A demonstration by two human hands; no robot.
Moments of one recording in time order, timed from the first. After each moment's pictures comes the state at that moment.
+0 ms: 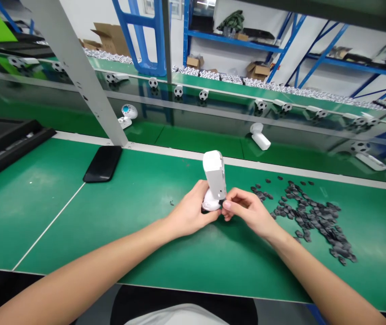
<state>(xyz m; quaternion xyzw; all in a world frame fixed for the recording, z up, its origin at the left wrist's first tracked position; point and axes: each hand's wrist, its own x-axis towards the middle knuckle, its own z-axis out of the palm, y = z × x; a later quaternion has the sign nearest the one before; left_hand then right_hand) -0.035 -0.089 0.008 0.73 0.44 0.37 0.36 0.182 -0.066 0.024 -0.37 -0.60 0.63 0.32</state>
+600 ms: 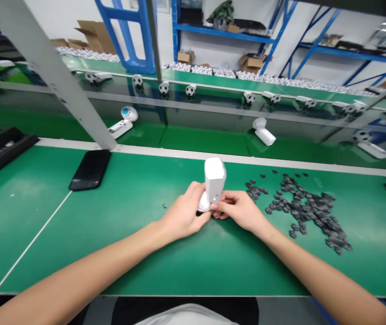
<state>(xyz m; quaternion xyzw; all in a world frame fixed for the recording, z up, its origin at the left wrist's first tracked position) -0.034 -0.085 0.000 0.78 0.46 0.31 0.30 0.180 -0.062 0.000 -0.46 -0.58 0.61 0.27</state>
